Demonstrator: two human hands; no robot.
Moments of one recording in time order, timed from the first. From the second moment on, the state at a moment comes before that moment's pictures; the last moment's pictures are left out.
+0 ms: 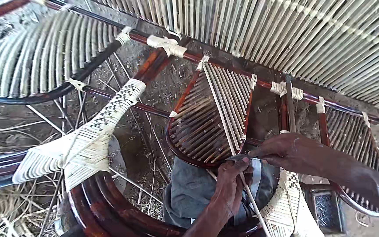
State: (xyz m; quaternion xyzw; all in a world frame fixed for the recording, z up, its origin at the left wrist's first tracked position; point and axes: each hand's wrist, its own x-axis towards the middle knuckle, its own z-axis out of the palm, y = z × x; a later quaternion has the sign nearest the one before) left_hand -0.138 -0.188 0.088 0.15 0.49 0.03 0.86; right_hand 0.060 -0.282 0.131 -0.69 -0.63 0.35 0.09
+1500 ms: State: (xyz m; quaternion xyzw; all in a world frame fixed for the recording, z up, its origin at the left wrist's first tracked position) left_hand -0.125 -0.189 0.090 0.35 0.41 0.15 0.83; right_hand 0.015 -0.279 0.156 -0.76 -0.64 0.11 0.07
